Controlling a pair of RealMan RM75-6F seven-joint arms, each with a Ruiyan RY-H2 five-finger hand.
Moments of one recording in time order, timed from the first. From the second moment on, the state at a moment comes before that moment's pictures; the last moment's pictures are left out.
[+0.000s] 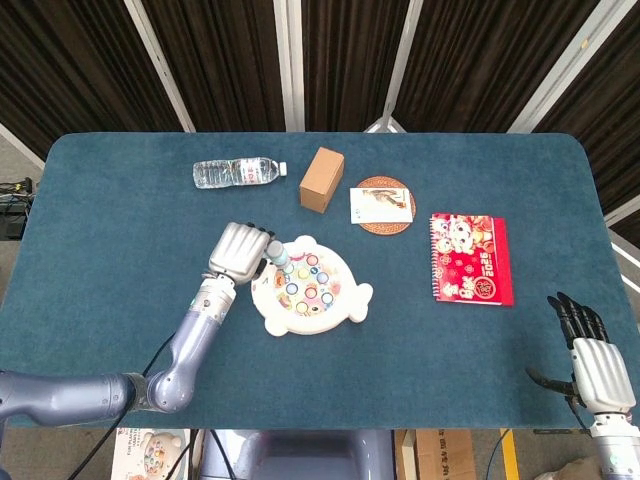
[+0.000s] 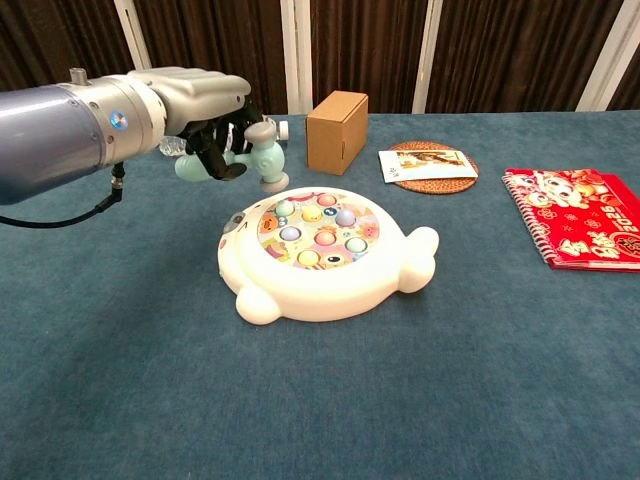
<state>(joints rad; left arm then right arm) -0.97 -1.61 -0.33 -1.61 0.67 1.08 0.96 0.06 -1.07 0.04 -1.72 -1.45 1.41 0.13</state>
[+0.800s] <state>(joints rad) -1.03 -1.65 -0.27 -1.52 0.61 1.07 0.95 0.06 -1.07 0.05 -1.72 -1.44 1.40 0.15</state>
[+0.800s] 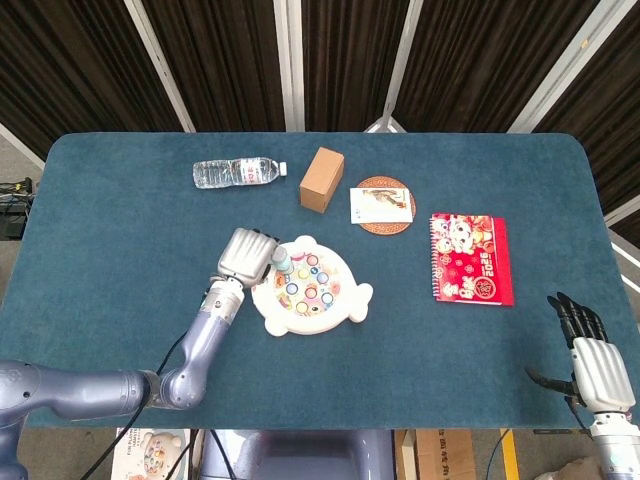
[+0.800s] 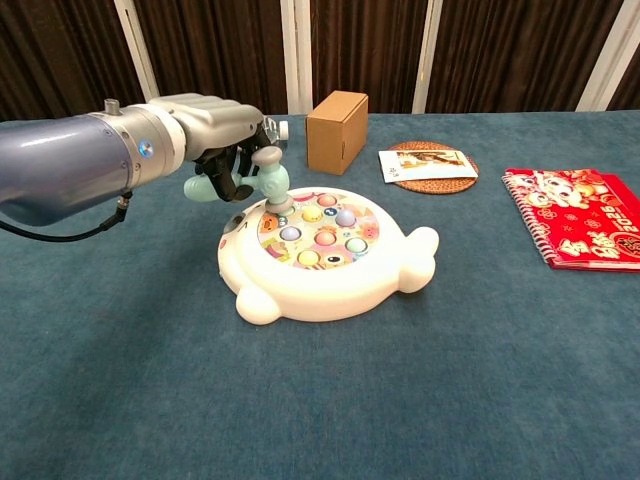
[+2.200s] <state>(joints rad) -1.12 -1.70 -0.27 -1.50 0.58 1.09 0.95 0.06 -1.07 0.05 -1.72 -1.43 1.39 0.16</state>
